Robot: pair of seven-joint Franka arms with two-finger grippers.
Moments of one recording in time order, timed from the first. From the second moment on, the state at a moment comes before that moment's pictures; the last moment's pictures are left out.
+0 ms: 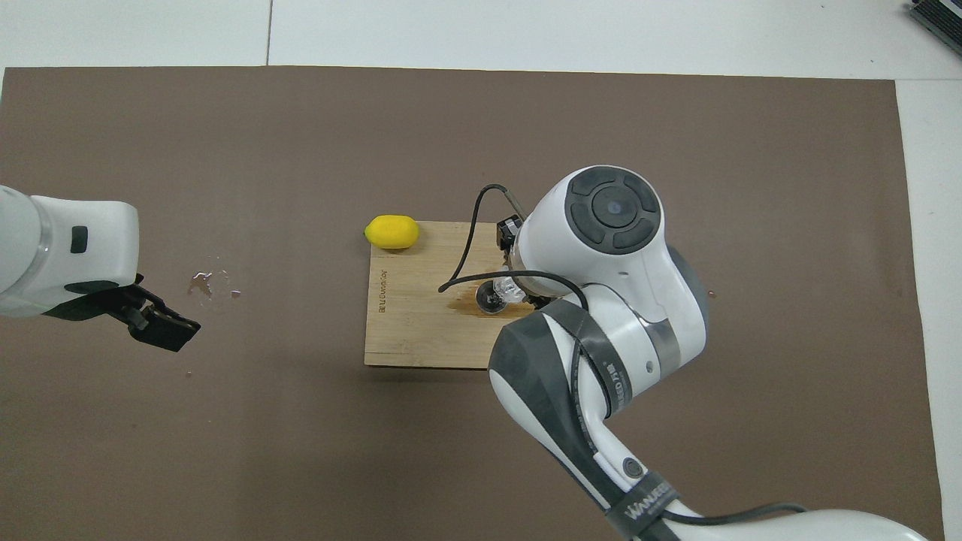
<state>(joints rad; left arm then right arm) 0.08 -0.13 -0.23 -1.83 -0.07 1.59 0.55 0.47 0.25 0.05 -1.71 0.11 2.00 1.58</state>
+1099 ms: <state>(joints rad) 0.08 -0.13 -0.21 -1.83 -0.04 1.59 0.44 -0.04 0.26 0.05 -1.97 0.79 2.00 1.01</state>
